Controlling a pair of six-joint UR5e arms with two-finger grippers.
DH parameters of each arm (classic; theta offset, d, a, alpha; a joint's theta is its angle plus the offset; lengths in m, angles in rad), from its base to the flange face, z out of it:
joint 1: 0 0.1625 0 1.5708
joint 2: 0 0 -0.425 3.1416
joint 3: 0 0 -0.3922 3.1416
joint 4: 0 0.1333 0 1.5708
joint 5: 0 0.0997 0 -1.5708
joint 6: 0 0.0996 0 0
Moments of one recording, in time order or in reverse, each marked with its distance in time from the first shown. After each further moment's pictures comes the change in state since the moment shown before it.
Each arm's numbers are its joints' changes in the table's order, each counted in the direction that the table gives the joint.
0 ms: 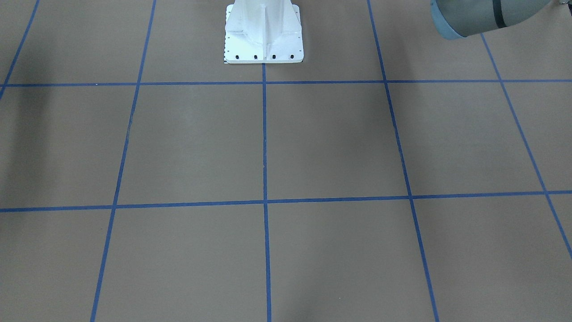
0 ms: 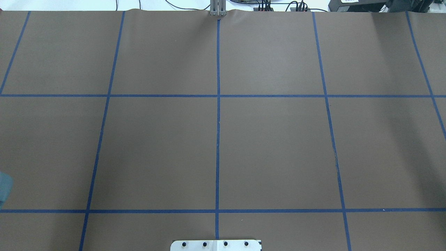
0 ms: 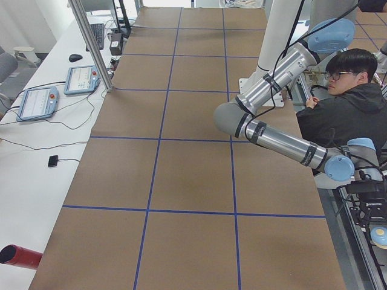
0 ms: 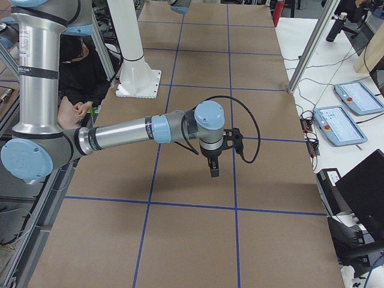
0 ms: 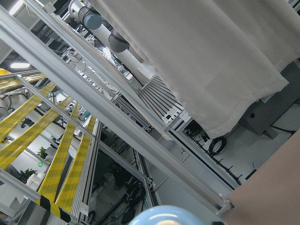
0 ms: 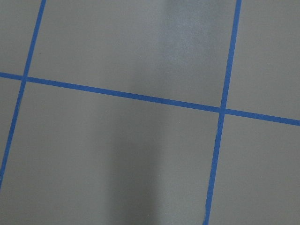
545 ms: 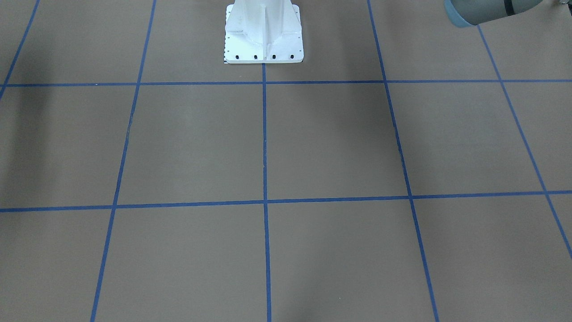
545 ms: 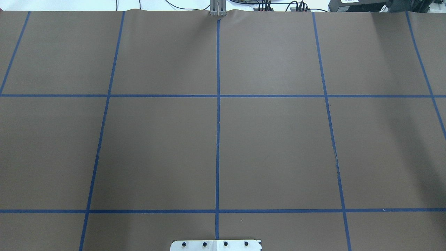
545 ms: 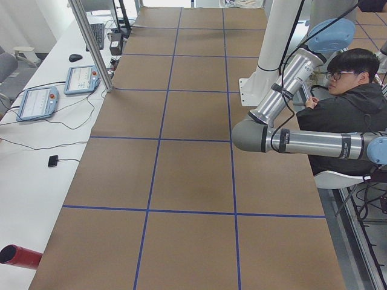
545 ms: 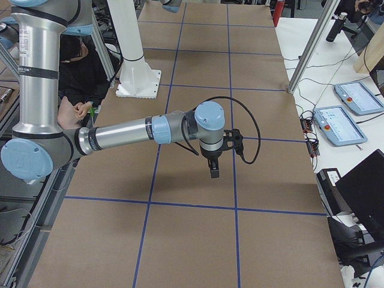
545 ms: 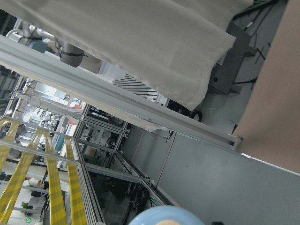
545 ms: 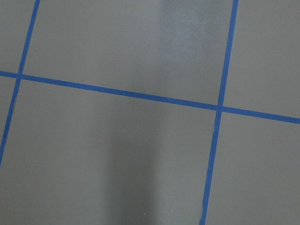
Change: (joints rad) left arm -0.006 -0.215 0.097 0.449 0.114 0.387; right arm 0.000 0.000 0.004 0.002 -0.007 -0.001
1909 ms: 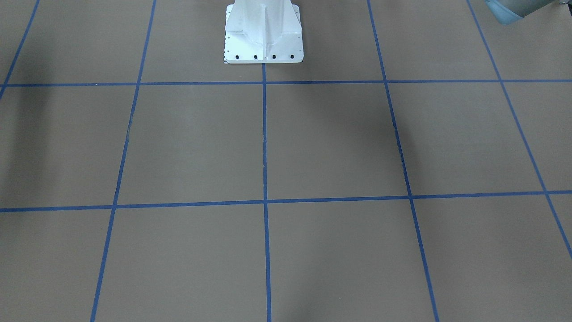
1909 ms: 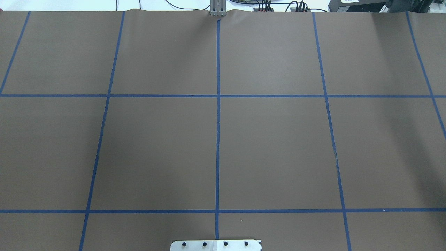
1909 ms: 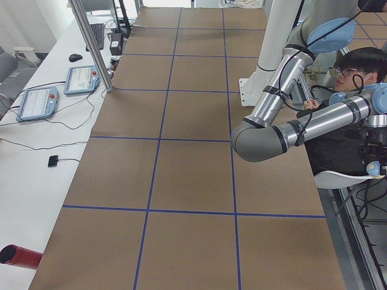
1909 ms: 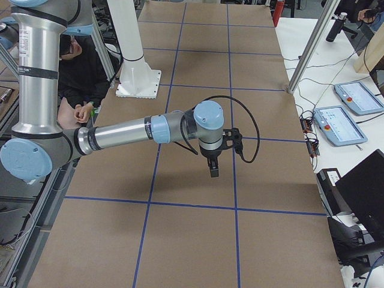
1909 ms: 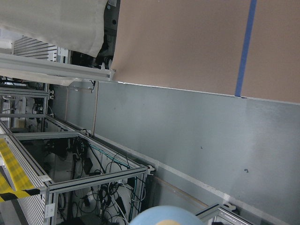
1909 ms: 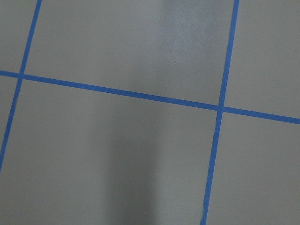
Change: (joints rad) left arm -0.432 -0.080 0.321 0.320 0.305 0.544; right arm 0.000 -0.005 -0.009 0.003 0.004 0.001
